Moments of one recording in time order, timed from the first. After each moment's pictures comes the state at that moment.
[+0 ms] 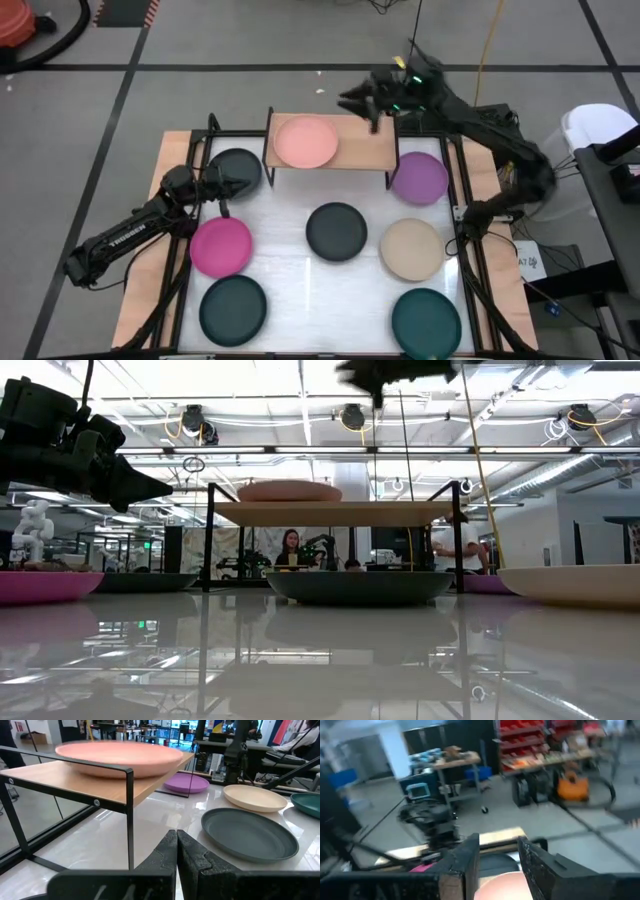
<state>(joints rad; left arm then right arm) 0.74 0.21 0.01 0.08 0.48 0.00 -0.62 1.45 1.44 -0.05 -0.60 0.10</state>
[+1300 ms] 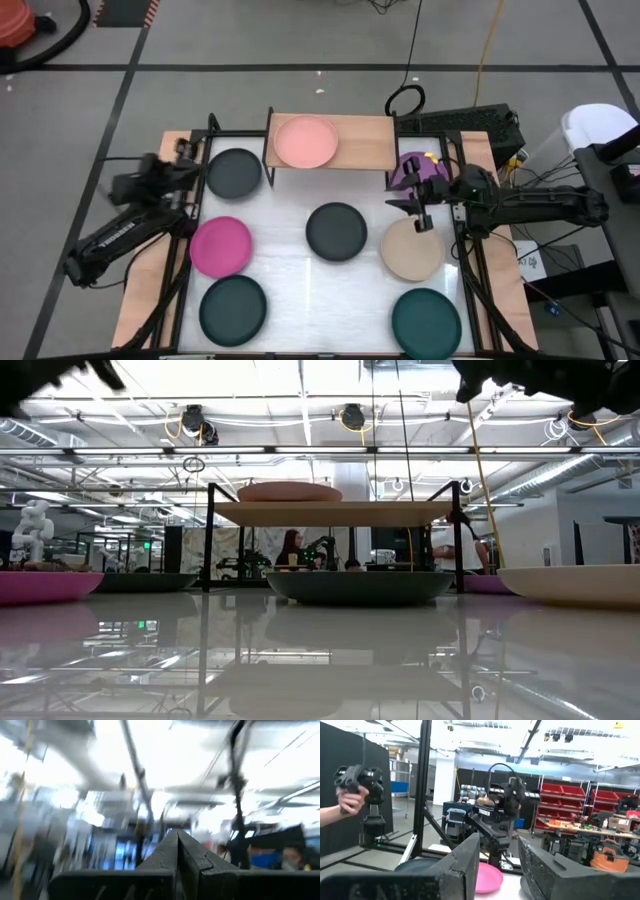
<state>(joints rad) 0.73 0.21 0.23 0.82 0.62 -0.50 -0.16 0.74 0.36 0.63 -0.31 -0.04</state>
